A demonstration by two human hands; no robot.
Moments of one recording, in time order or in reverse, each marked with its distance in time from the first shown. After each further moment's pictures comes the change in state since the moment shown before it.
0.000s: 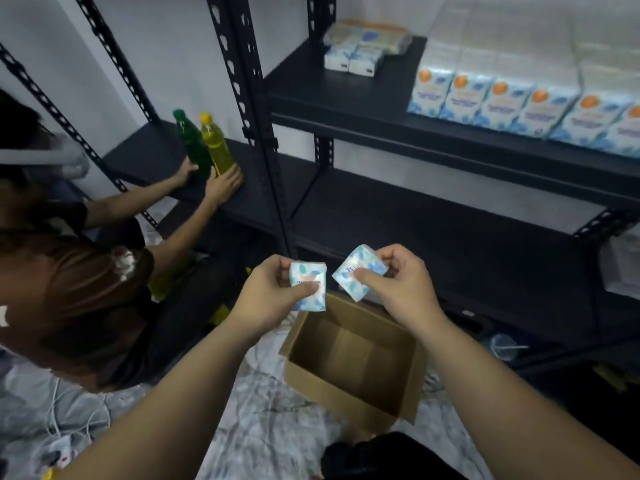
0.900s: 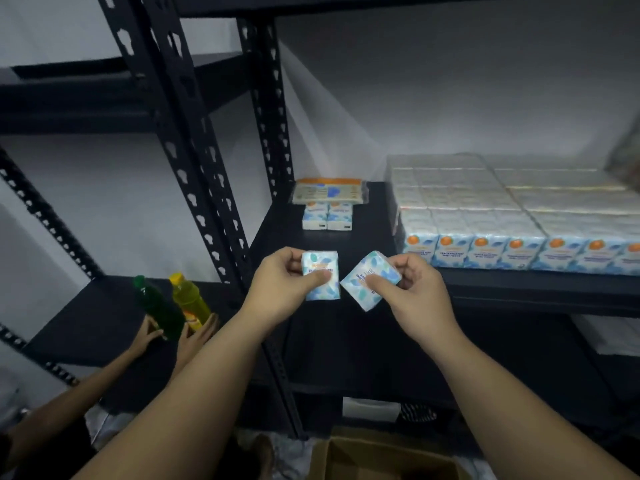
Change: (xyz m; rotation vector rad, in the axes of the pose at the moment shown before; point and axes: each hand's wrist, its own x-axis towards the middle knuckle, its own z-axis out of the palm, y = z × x) left_hand 0.211 0.199 -0.064 0.011 -0.175 0.386; right_hand 0.145 -0.159 0.008 0.142 0.373 -0.185
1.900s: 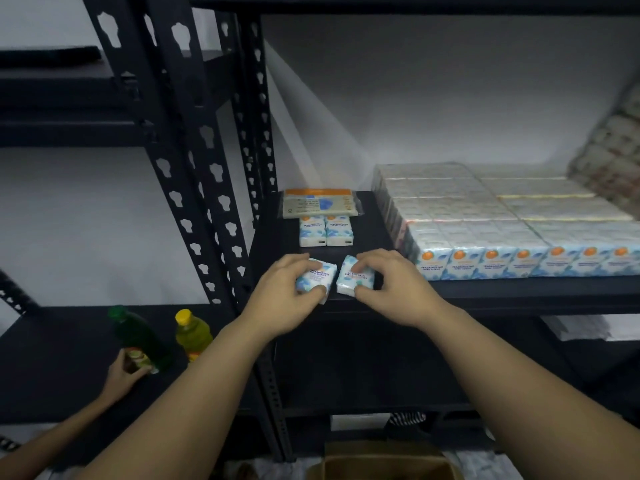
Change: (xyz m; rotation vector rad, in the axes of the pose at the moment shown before) left_hand 0.073 -0.038 -0.029 0.478 -0.199 0.340; right_hand 0.069 0.000 0.035 -0.807 -0.214 -0.243
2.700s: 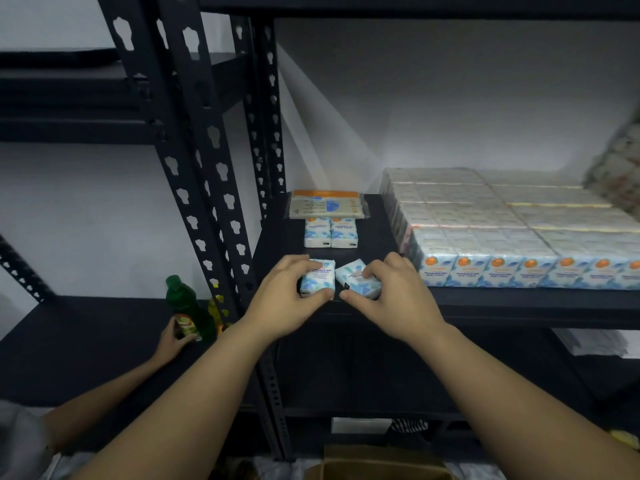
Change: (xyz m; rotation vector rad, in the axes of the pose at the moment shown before) left_hand -0.003 -0.003 0.007 0.020 0.071 0.007; right_hand -0.010 -0.004 0.012 -0.182 0.146 0.003
